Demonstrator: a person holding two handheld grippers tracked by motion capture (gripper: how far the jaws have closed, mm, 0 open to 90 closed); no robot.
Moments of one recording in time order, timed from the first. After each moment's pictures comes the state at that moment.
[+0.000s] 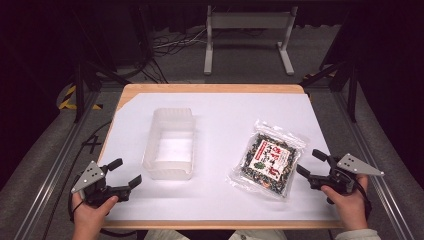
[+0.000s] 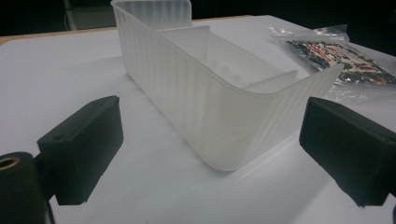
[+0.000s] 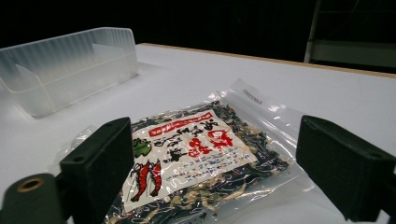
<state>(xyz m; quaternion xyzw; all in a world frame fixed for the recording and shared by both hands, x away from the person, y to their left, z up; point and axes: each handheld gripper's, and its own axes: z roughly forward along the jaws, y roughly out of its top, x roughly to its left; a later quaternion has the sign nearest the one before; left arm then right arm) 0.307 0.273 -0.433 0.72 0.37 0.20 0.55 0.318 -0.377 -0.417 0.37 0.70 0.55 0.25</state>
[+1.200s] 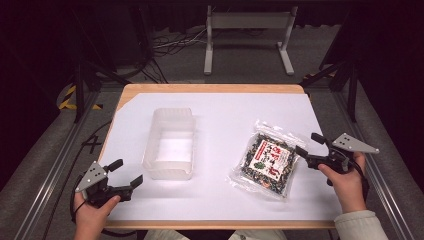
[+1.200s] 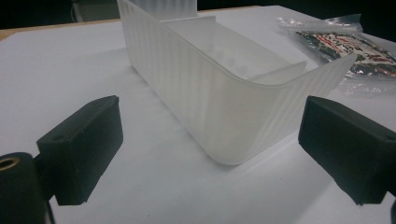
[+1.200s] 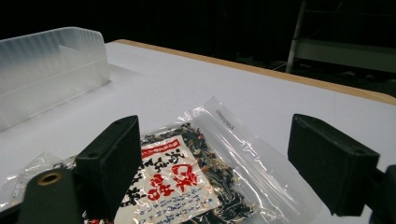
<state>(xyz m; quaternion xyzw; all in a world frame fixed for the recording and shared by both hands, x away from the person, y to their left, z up) 0.307 0.269 -0.435 0.73 0.38 0.20 0.53 0.361 -0.374 -0.389 0.38 0.71 0.52 0.27</state>
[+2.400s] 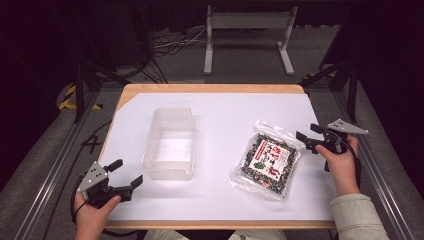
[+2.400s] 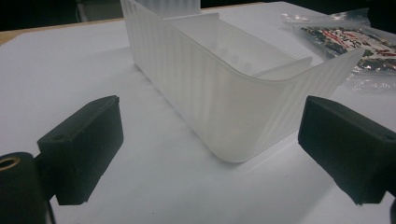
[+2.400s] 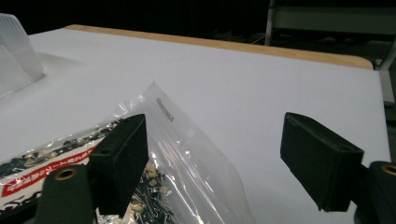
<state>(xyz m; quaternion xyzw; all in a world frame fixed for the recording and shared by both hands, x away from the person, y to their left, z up) 0.307 0.267 -0.435 0.73 0.38 0.21 0.53 0.423 -0.396 -0.411 0.45 0.70 0.49 0.26</state>
